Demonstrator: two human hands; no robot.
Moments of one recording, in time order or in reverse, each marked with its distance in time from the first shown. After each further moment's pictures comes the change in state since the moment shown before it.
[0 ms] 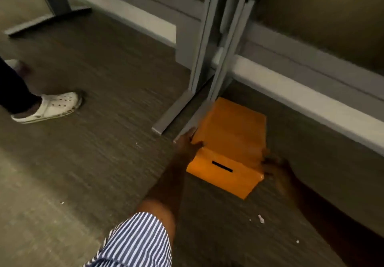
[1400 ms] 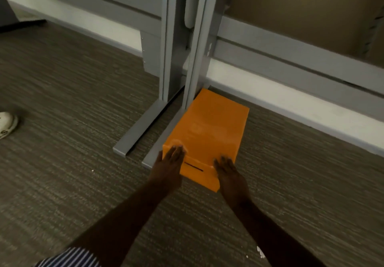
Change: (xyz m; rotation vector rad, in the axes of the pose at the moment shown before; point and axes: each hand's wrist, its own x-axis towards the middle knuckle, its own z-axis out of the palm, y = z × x) left_hand 0.090 -0.084 0.048 1.368 -0.246 0.400; right_hand 0.116 0.091 0.065 -1.325 0.160 -0.596
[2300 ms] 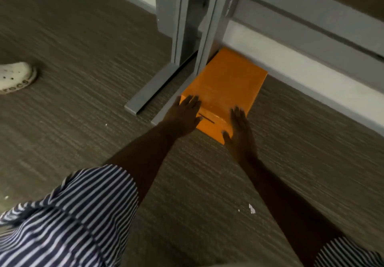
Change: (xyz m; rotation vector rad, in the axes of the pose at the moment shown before) left_hand 0.023 0.014 -0.069 0.008 0.131 0.037; right_hand 0.020 0.010 -0.043 0.238 0.228 -0.041
